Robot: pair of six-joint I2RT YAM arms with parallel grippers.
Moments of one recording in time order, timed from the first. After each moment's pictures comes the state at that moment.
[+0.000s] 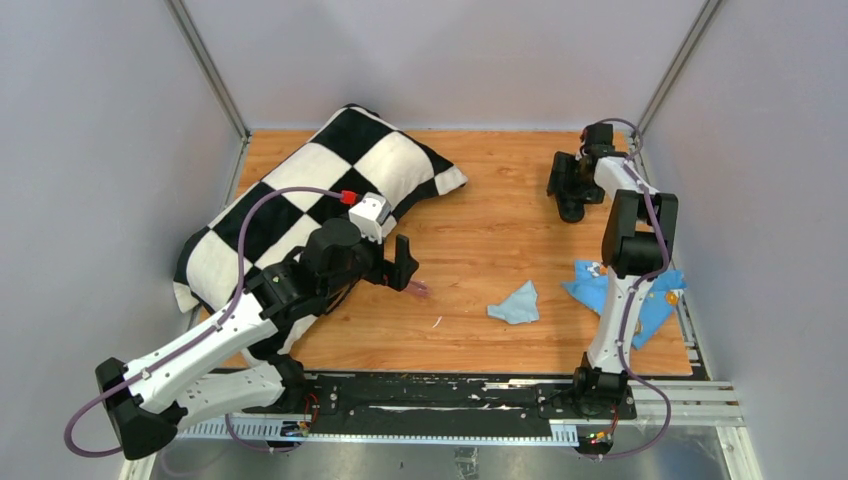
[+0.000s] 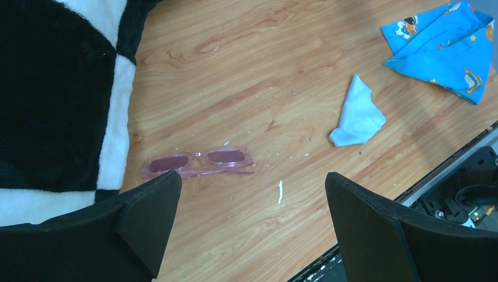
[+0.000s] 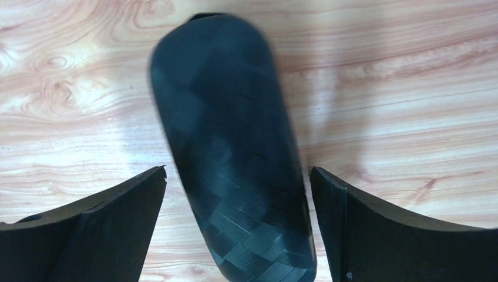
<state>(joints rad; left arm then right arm) -0.86 0.92 0.90 -0.43 -0.18 -0.35 -0.11 2.19 1.71 -0.52 -0.11 0.15</state>
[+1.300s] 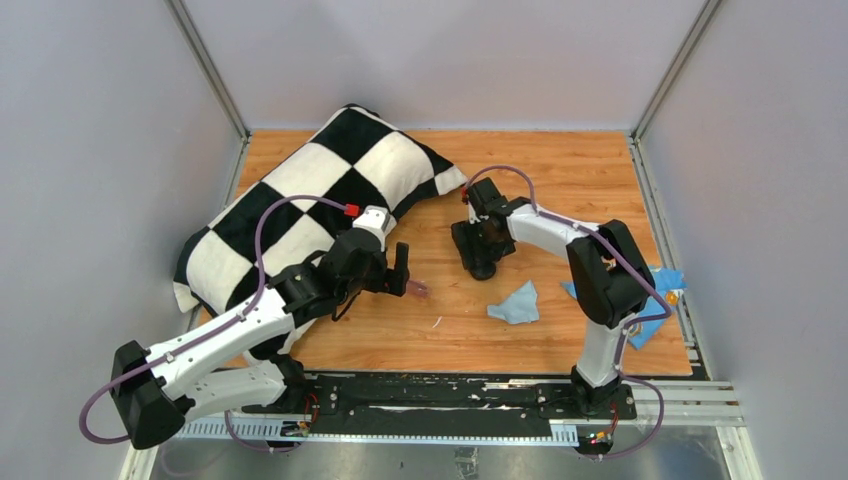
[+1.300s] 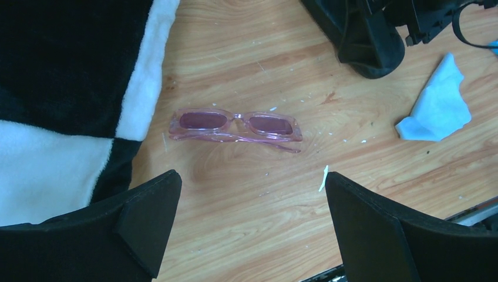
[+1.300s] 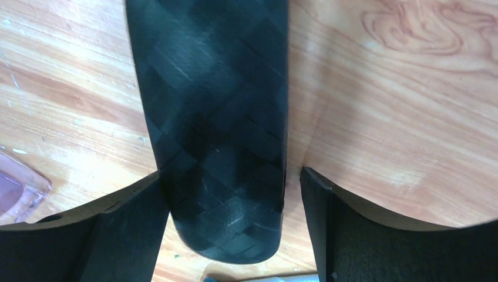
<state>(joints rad) -0.86 1.01 0.82 -0.48 -0.32 -0.45 0.54 1.85 1.23 -0.54 -0.02 0.18</state>
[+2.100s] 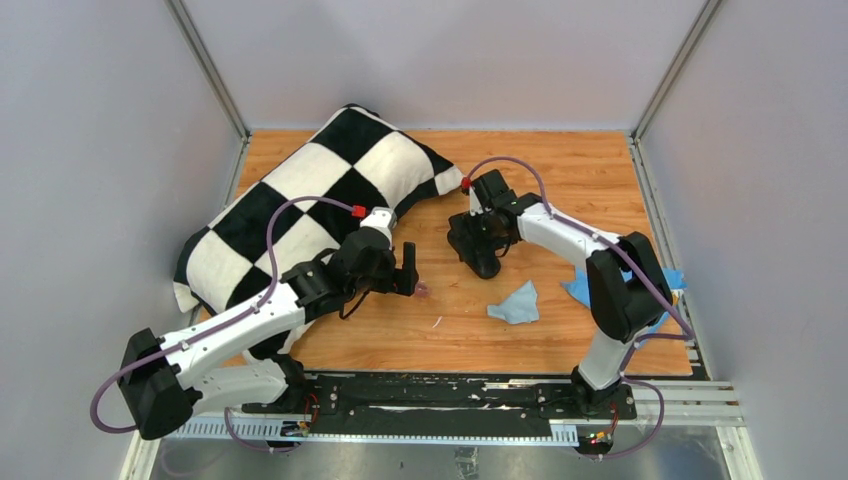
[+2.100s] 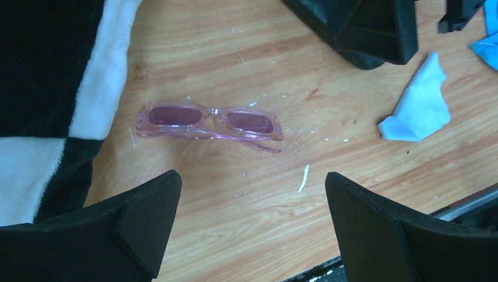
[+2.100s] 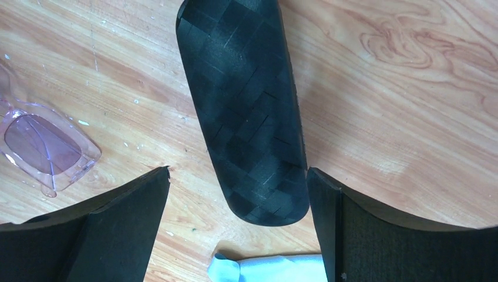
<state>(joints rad) -0.86 1.08 0.80 -0.43 -0.26 -0.55 0.54 1.72 1.21 -0.55 -0.08 0.14</state>
